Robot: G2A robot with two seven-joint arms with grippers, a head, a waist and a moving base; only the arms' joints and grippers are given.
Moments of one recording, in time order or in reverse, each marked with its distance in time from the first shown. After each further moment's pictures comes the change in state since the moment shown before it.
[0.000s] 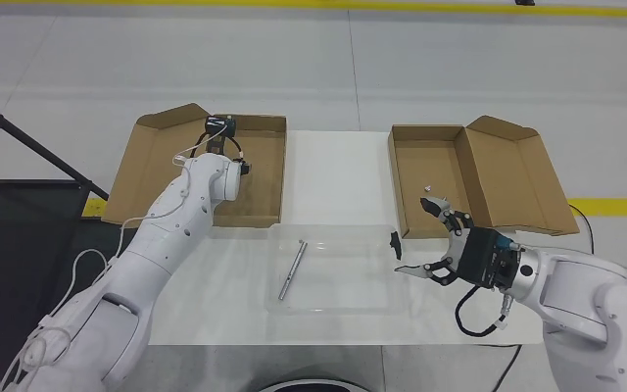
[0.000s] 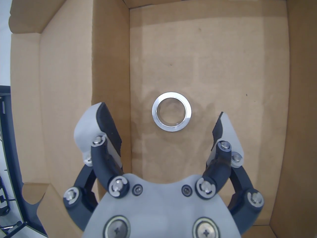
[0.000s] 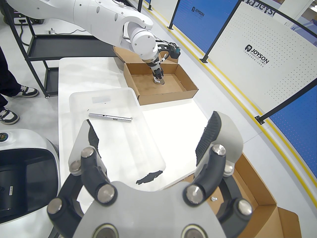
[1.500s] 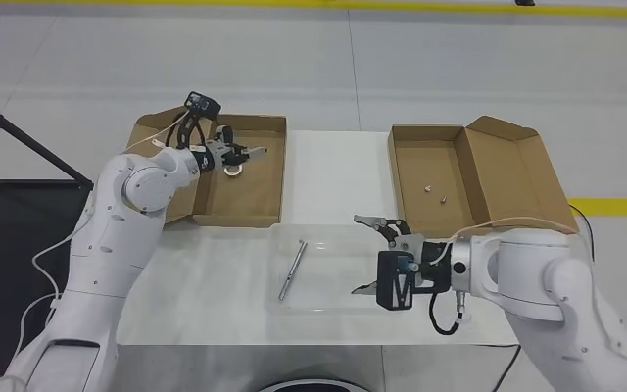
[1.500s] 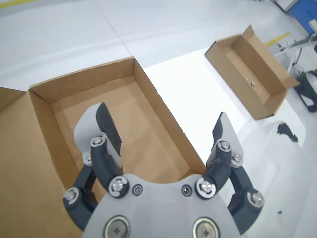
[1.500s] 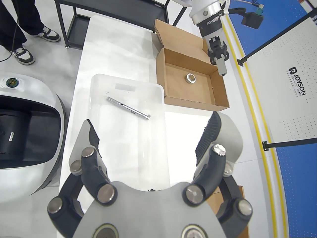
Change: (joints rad) left arm 0.244 0.127 -0.472 -0.340 -0.317 -0.826 0.101; right arm 0.302 0.057 -0.380 -0.052 0.016 -0.011 0.277
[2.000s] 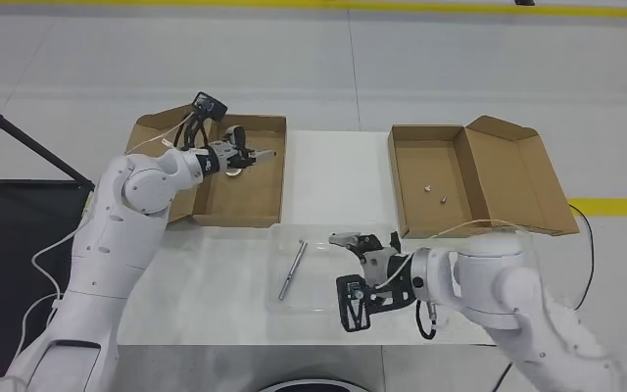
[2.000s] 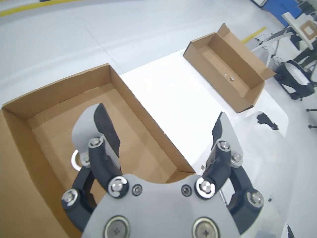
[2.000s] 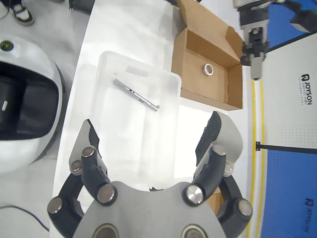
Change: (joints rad) left arm 0.001 0.001 0.006 0.001 -0.140 -0.126 -0.016; right arm 0.155 -0.016 -0.301 0.002 -0.175 -0.002 0.132
